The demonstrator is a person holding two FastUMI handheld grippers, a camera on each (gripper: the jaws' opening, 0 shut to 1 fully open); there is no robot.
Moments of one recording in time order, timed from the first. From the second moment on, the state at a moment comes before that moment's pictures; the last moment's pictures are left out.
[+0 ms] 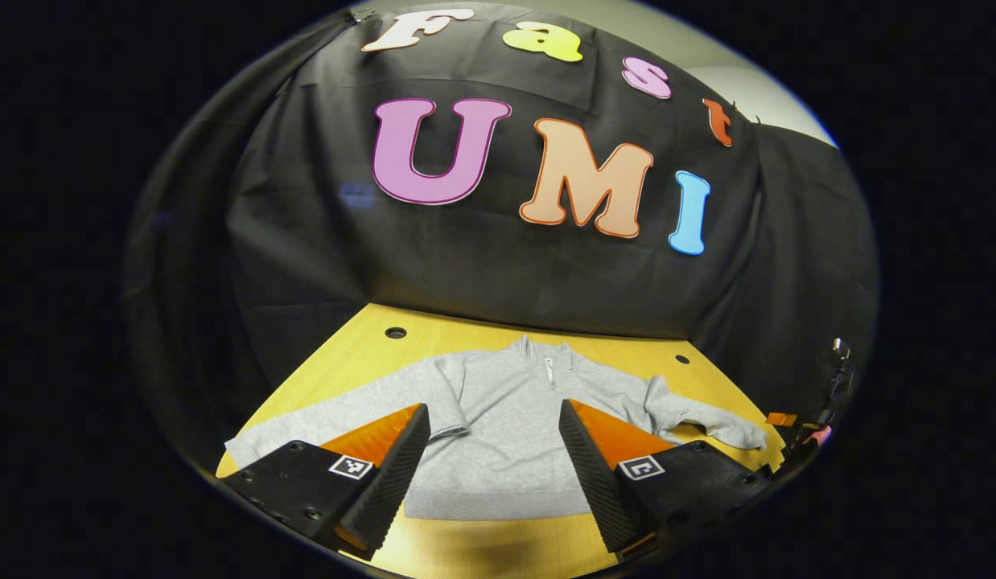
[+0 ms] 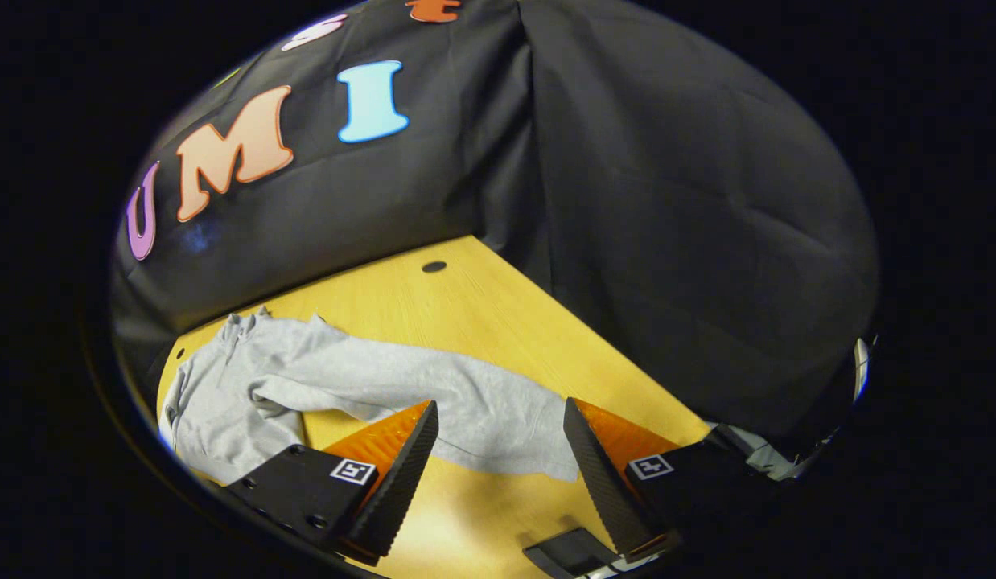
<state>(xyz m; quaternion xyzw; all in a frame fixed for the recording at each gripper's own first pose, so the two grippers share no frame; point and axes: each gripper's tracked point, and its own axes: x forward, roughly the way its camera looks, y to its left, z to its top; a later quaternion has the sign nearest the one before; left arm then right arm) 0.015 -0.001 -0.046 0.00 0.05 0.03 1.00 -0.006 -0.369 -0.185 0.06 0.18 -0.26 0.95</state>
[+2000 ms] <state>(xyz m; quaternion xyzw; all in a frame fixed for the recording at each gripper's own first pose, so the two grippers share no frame) 0.007 0.016 -0.068 0.02 0.09 0.02 1.00 0.029 -0.309 -0.198 0.05 0.25 -0.25 0.94</state>
